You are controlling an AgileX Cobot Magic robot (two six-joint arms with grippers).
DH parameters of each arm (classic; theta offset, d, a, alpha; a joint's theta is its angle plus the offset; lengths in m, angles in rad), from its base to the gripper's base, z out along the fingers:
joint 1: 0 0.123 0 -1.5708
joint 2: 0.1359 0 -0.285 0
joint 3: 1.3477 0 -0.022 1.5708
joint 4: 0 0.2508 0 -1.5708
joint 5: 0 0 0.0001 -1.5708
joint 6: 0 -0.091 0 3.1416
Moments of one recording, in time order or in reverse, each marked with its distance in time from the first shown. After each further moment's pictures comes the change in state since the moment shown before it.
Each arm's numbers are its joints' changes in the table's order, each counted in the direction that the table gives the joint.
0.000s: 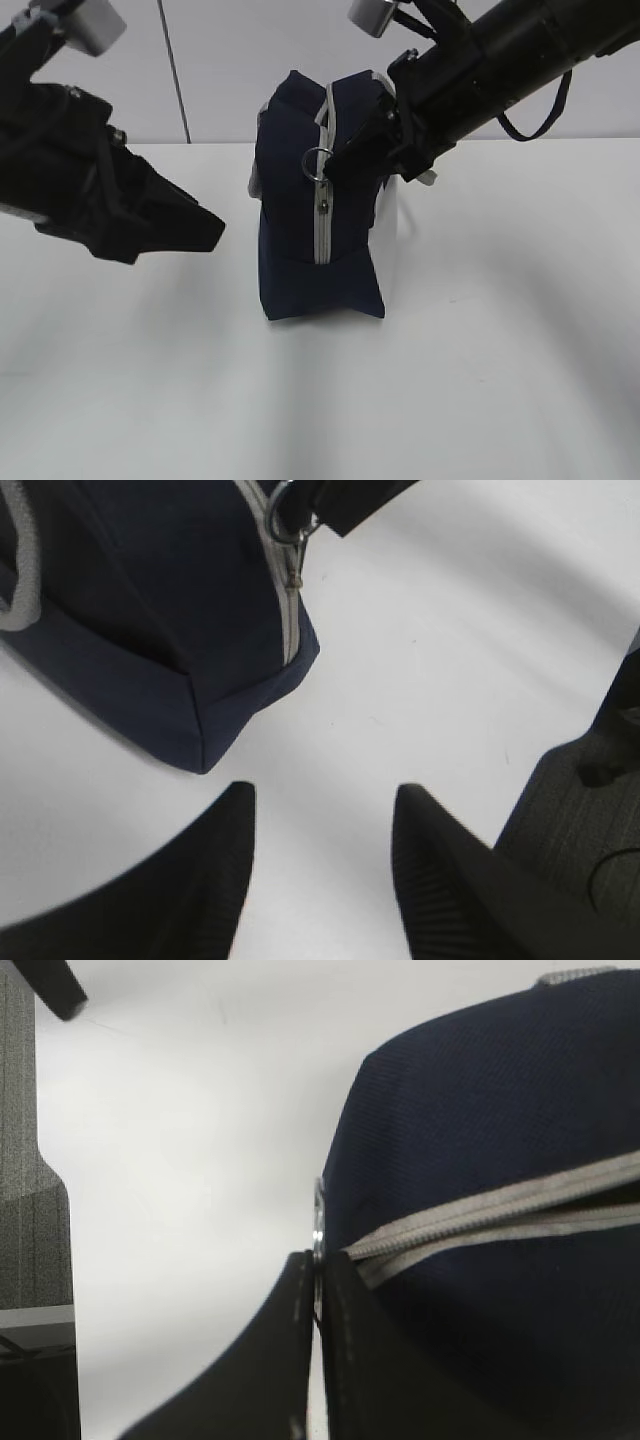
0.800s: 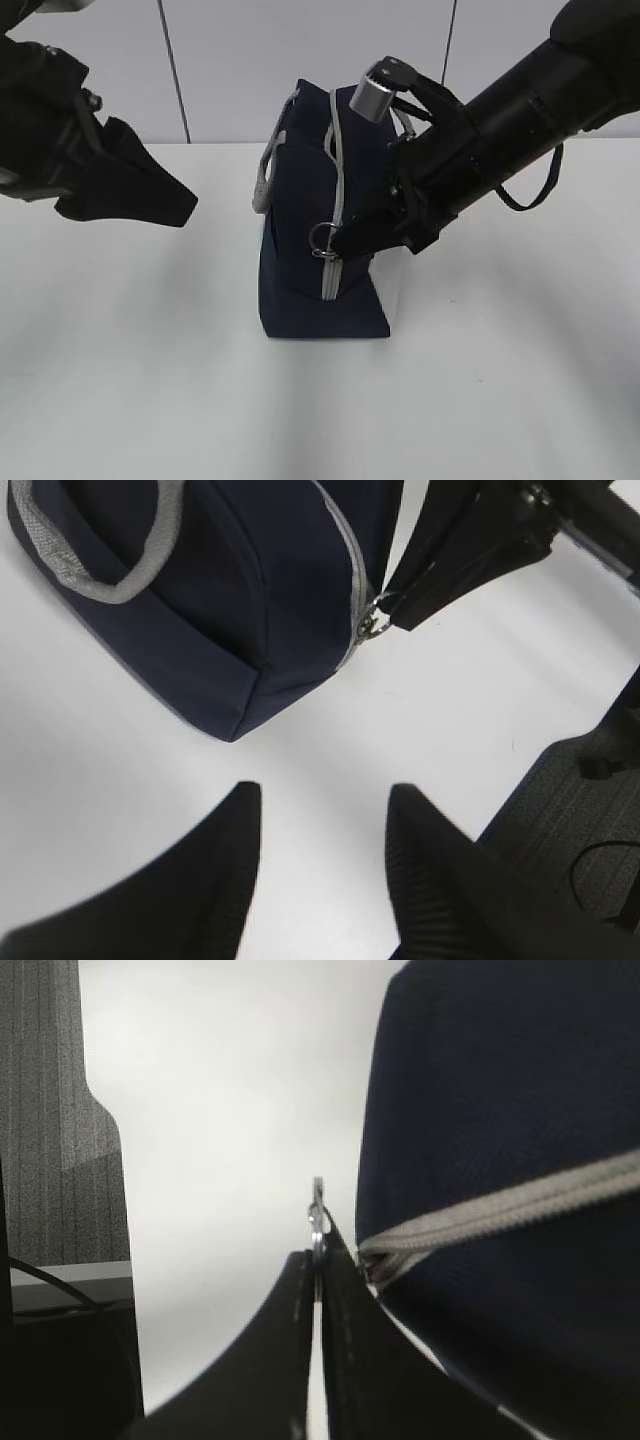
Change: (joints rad) left arm 0.000 0.000 -0.102 0.173 0.110 0.256; right arm 0.000 0.033 0.143 0.035 0.010 0.053
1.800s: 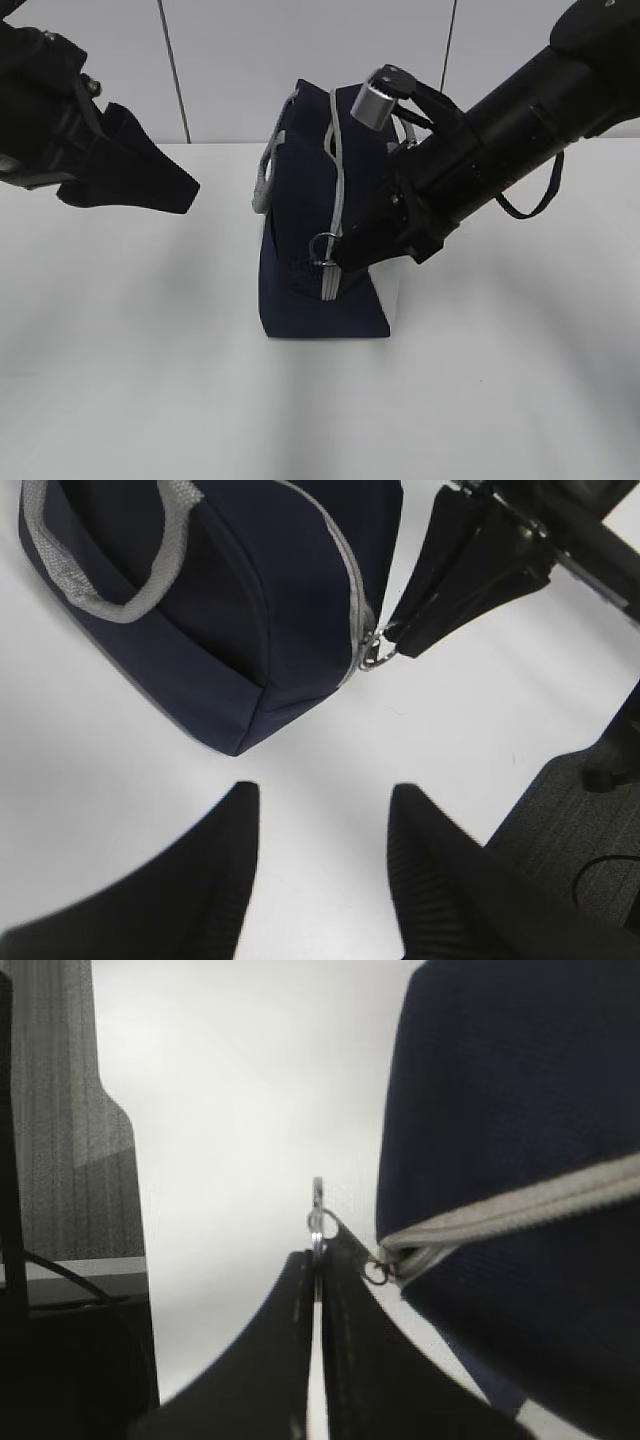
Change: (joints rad) left arm 0.000 0.000 -0.017 0.000 -0.008 0.005; right arm 0.000 0.000 0.010 0.011 0.012 0.012
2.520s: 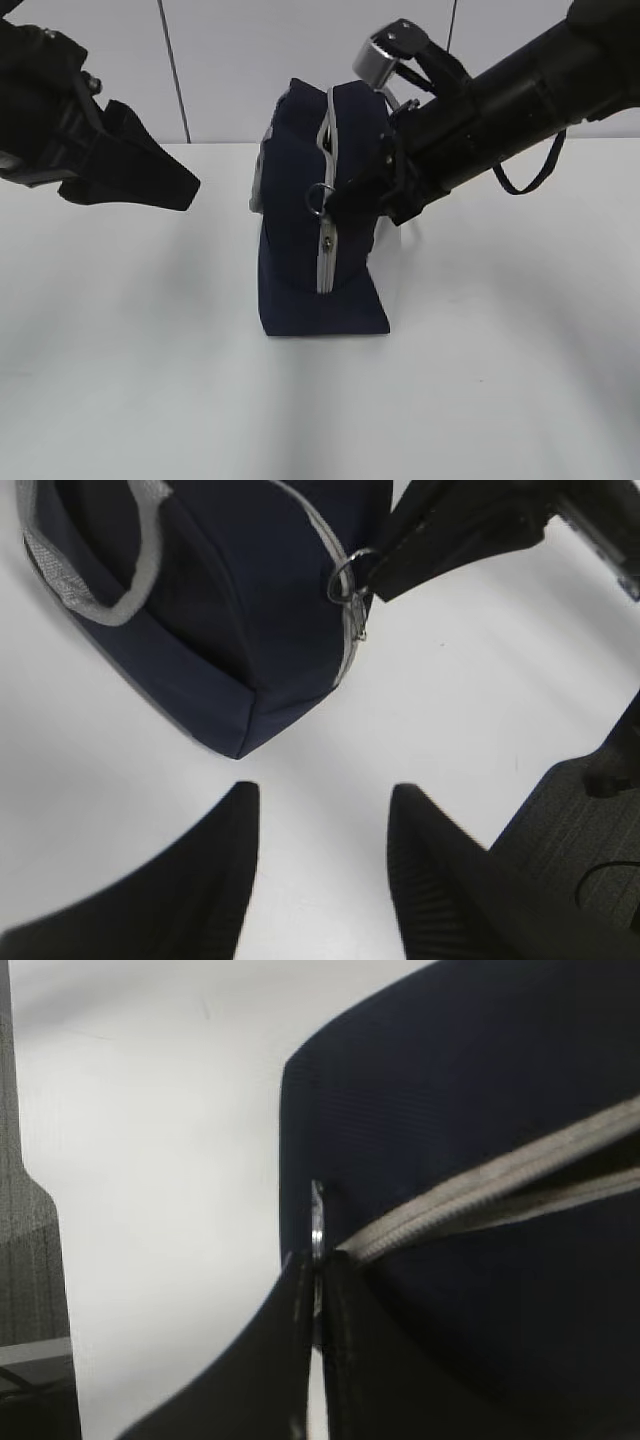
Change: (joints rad) left arm 0.000 0.000 0.000 0.000 -0.009 0.000; right arm 0.000 -0.040 0.002 0.071 -0.140 0.004
